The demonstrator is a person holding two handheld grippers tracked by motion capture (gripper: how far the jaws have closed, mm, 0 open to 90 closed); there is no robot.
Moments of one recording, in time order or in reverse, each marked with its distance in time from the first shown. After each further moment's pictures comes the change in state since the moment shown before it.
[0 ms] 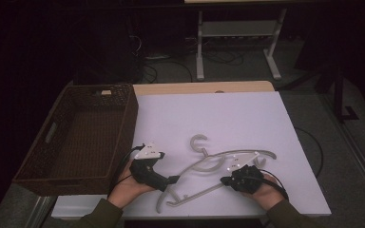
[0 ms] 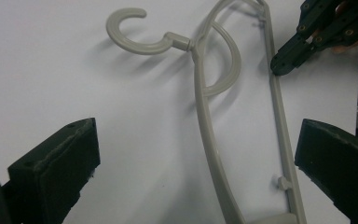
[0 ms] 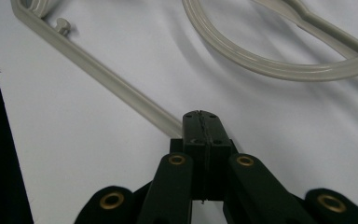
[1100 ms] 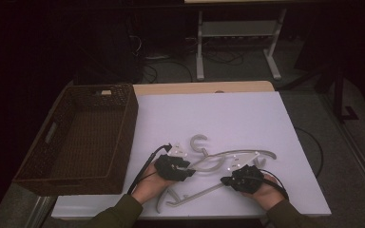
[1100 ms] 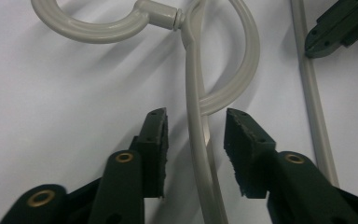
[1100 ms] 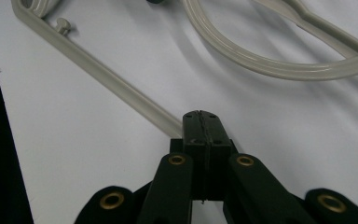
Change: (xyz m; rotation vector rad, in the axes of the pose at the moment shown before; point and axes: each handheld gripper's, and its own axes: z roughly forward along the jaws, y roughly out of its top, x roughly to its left) left arm -0.007 0.014 0.066 0.141 -0.001 0.035; right arm -0.001 0.000 -0.001 0.002 0.001 0.004
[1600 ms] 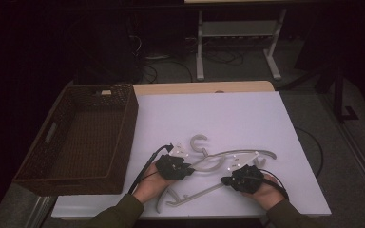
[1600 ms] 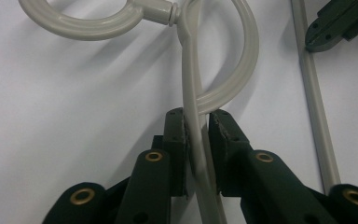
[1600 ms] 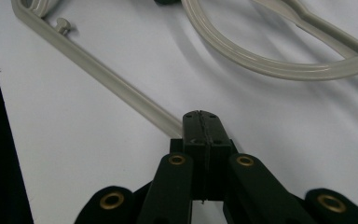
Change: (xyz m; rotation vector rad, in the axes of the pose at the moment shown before) left arm 0.000 0.000 0.003 0.018 -0.014 0.009; right arm 0.000 0.000 0.000 0.001 0.000 -0.001
